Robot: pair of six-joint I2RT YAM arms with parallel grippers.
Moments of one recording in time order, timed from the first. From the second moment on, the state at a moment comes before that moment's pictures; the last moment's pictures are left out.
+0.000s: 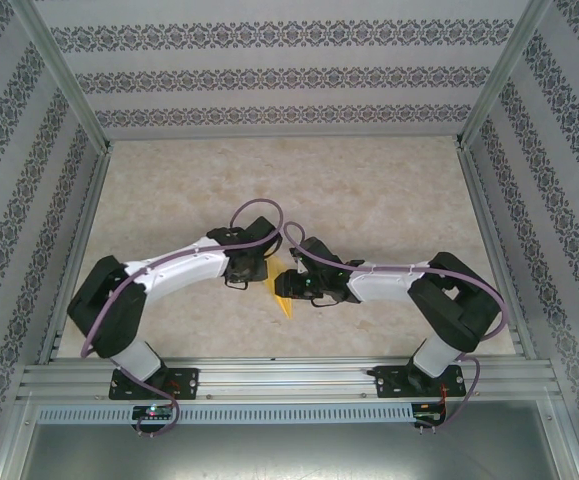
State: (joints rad) left arm -0.72 1.59 1.06 -0.75 -0.19 -0.85; right arm 0.81 1.64 0.72 0.02 -0.29 0.81
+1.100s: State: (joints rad) left arm -0.57 1.64 0.94 -0.50 0.07 -0.90; right arm 0.82 1.67 0.76 0.02 -0.27 0.82
